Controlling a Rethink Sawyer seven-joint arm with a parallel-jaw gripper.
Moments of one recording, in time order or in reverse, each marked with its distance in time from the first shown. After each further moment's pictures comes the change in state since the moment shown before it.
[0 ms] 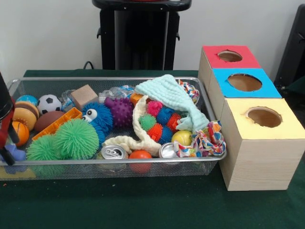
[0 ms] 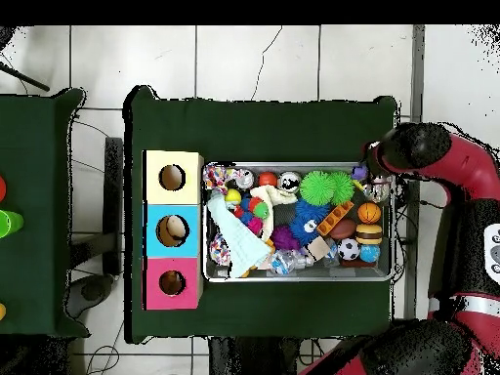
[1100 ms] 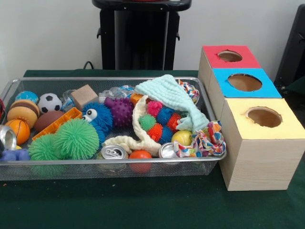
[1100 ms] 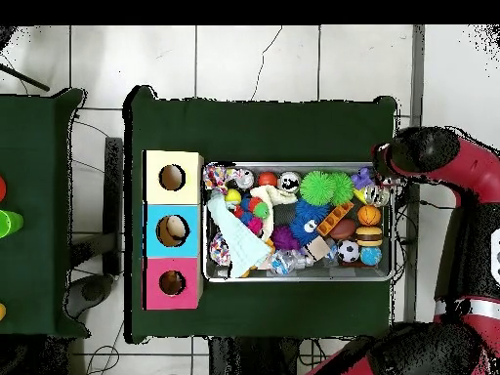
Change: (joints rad) arm -0.021 -0.001 0.000 -0.002 -0.048 -0.039 0.000
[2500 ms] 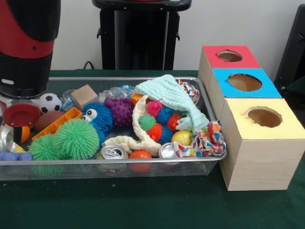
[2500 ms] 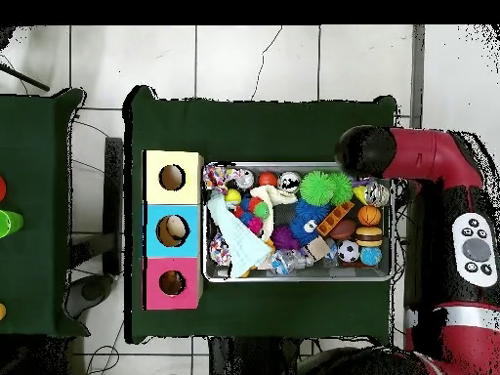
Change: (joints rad) arm 0.181 -0.251 -0.136 0.263 -0.085 -0.229 0.000
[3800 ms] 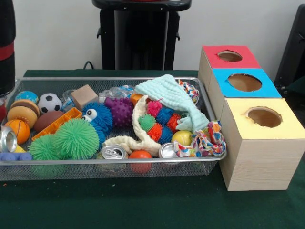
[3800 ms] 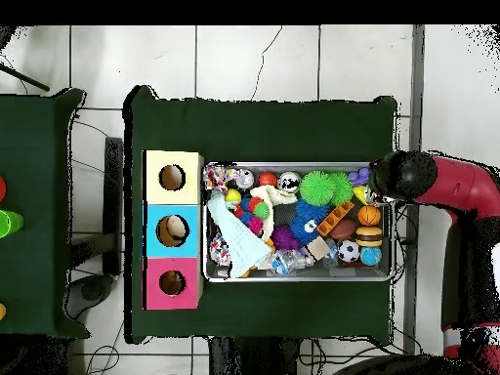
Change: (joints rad) arm -0.127 0.065 -0.008 0.021 0.029 -0.032 0.000
